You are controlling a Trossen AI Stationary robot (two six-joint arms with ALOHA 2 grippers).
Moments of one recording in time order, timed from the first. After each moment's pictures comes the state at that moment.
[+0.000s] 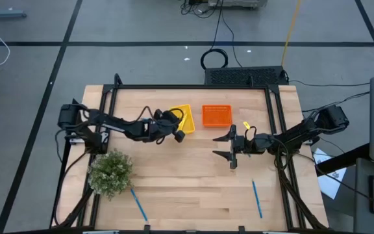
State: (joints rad) left arm 0.06 1.64 0.77 0.25 -0.58 -0.41; right arm 0.20 1.36 0.20 1.17 0.23 0.02
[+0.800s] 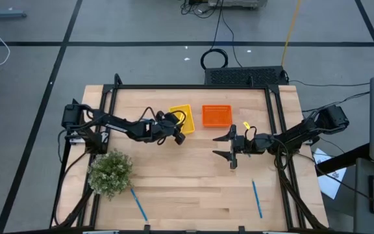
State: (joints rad) left arm 0.07 1.67 0.77 0.26 -0.51 -0.39; right arm 0.20 1.36 0.20 1.17 0.23 0.02
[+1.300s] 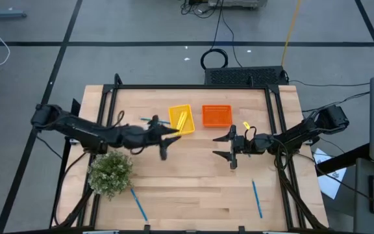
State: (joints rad) left arm -0.16 1.27 0.63 0.48 -0.37 -0.15; right arm 0.20 1.36 0.20 1.16 0.23 0.03
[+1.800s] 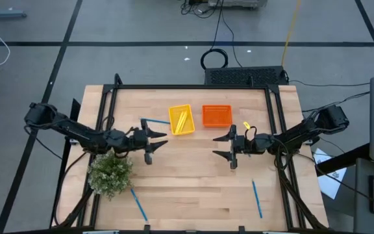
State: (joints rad) left arm -0.24 1.14 0.32 0.86 -0.39 0.00; right arm 0.20 1.36 0.20 1.18 0.23 0.02
